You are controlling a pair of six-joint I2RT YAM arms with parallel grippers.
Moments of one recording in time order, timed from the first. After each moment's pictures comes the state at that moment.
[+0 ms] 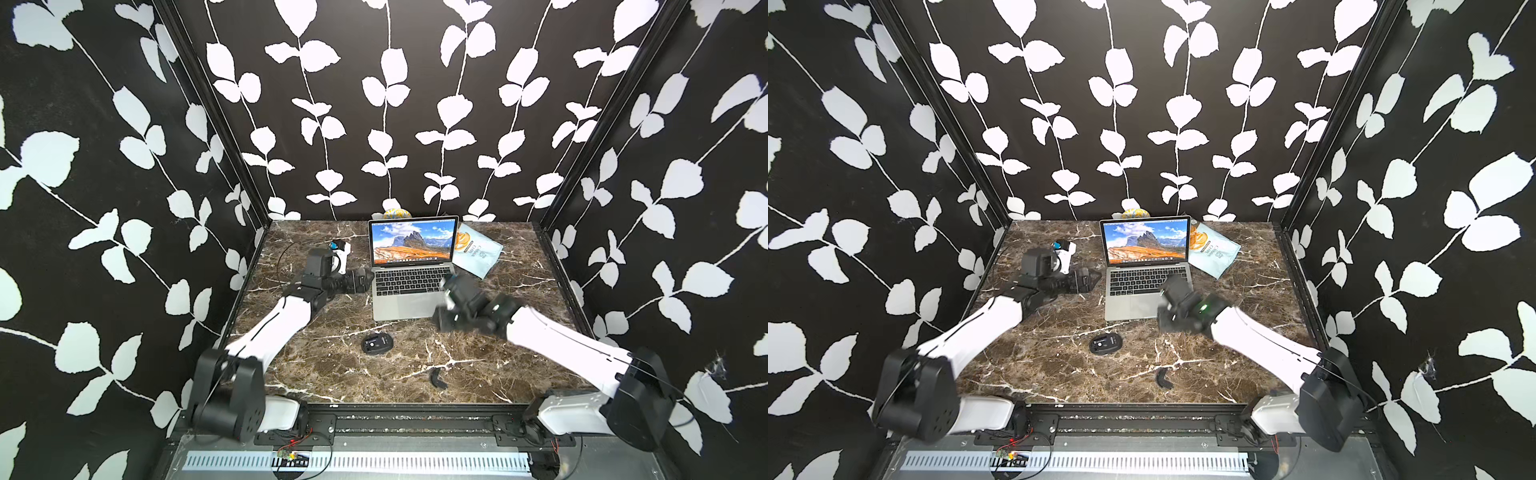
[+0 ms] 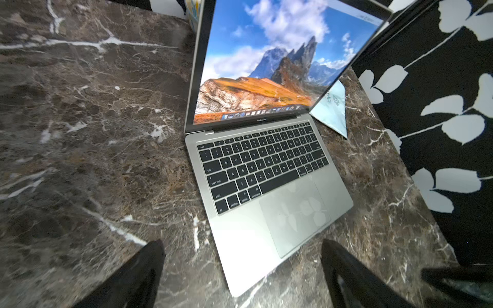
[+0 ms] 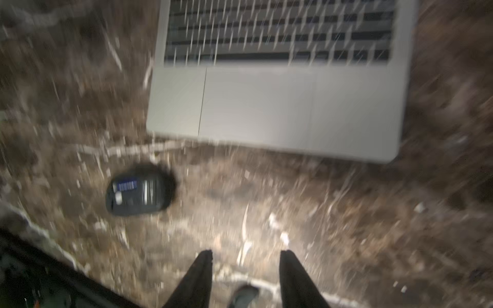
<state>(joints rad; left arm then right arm) -0.30 1.28 0.84 -0.20 0.35 -0.26 0.88 1.35 0.96 -0.71 0.00 0.65</state>
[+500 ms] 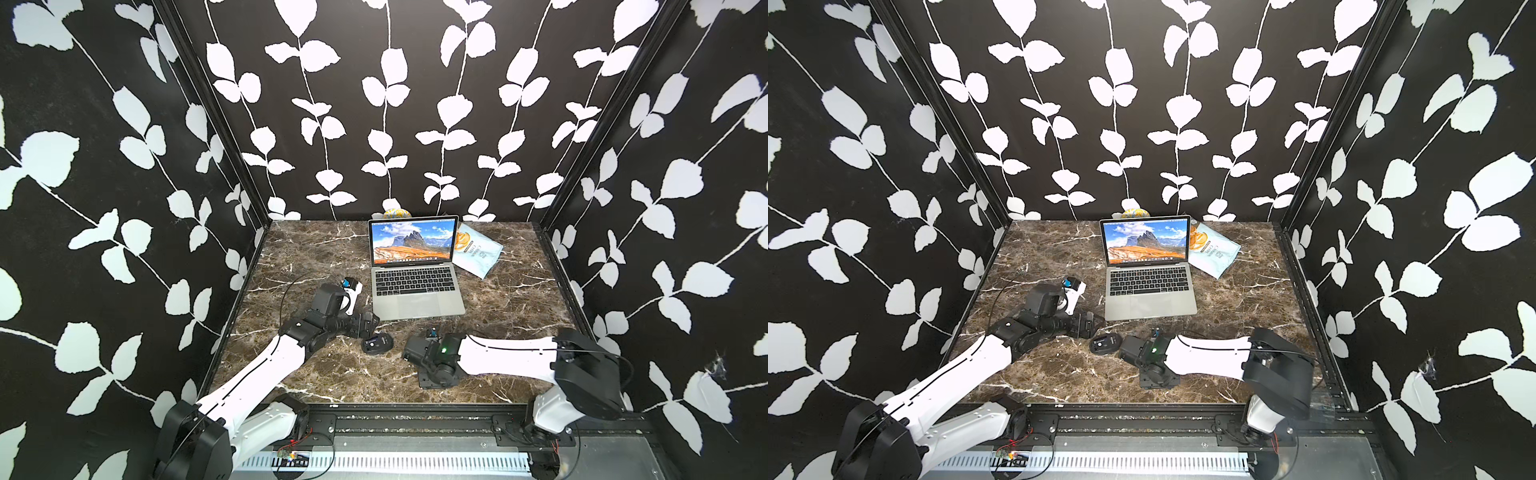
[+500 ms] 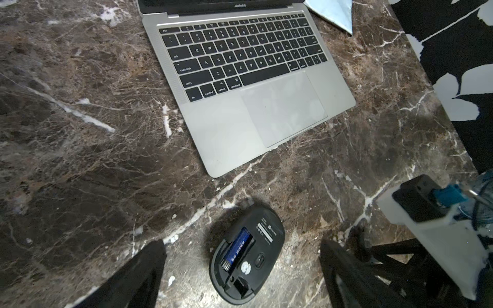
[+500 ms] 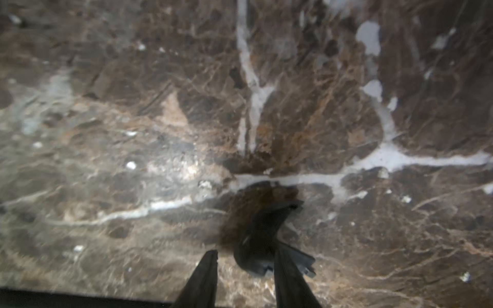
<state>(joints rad) -0.49 1.04 0.64 -0.39 0.24 -0.26 1.18 1.63 0.93 -0.78 0.05 1.11</state>
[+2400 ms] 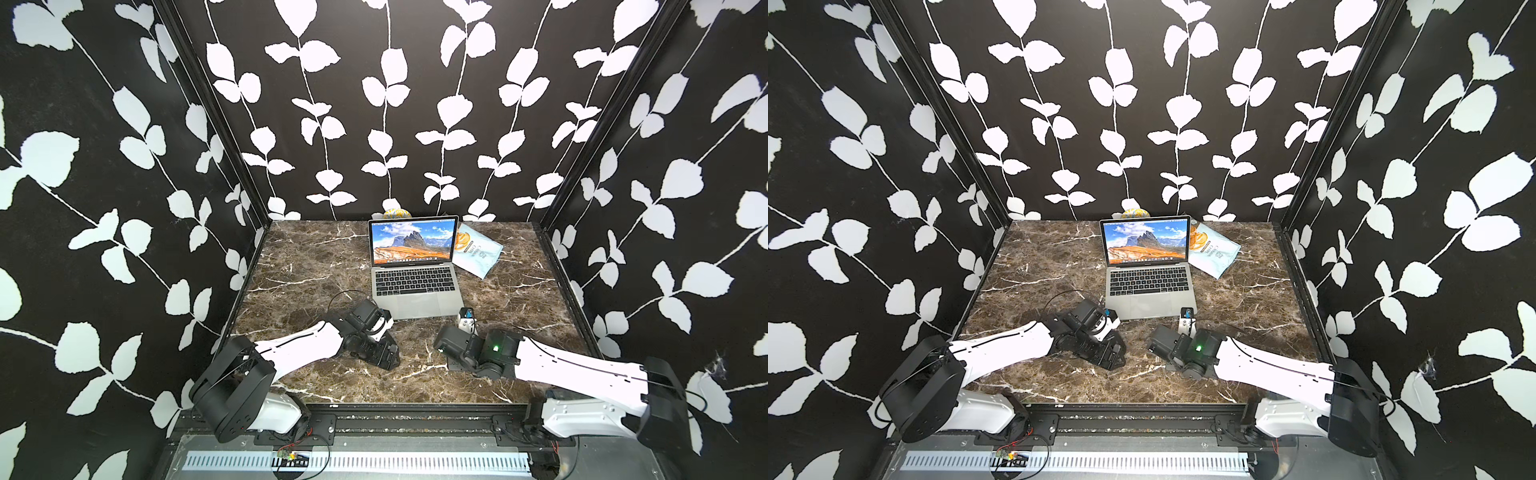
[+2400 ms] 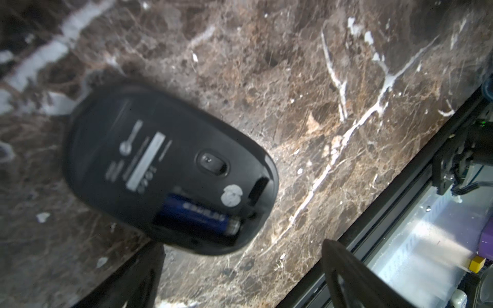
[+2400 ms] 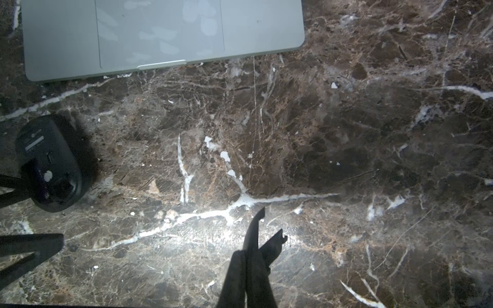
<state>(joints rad) -0.76 1.38 0.69 -0.49 0.38 -0.34 1.11 1.20 0.85 -0.94 0.36 1.06</state>
